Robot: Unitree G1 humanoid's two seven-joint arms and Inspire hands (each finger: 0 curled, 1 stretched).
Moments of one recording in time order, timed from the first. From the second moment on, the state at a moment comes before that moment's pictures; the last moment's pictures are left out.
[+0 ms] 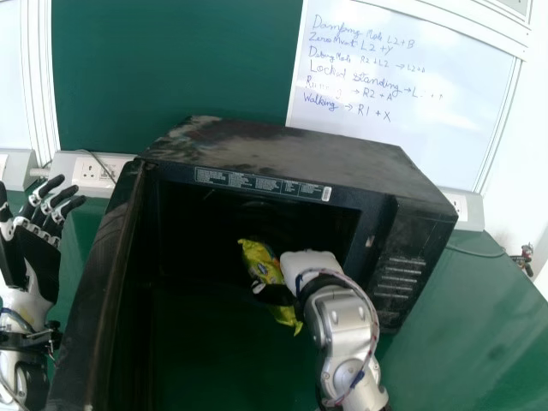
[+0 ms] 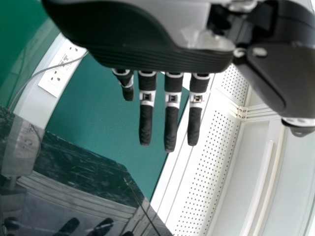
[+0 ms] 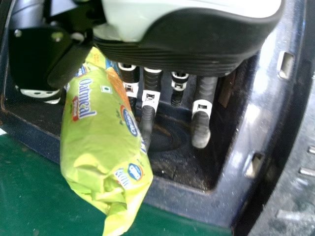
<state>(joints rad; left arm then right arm) 0.09 0.11 0.37 -0.52 -0.50 0.03 -0.03 -0.56 -0.13 0.32 -0.16 -1.60 0.26 1.04</state>
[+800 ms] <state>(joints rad) 0.10 0.11 0.37 -0.51 -0.48 0.01 -0.05 -0.73 -0.15 0.38 0.09 -1.49 0.37 0.89</state>
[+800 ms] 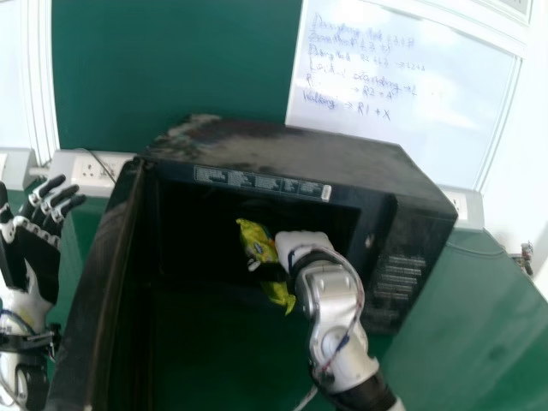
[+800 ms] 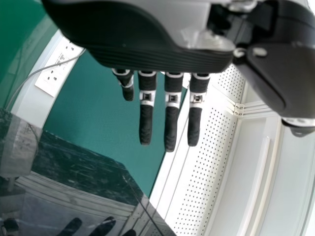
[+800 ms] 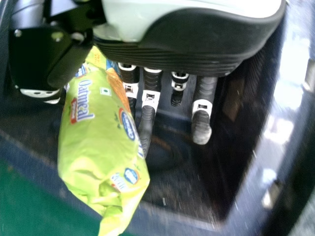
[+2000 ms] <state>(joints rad) 0.10 0.09 0.37 -0.51 -0.49 0.00 -0.05 -1.01 -0.15 0.47 0.64 -1.10 0.42 0.43</state>
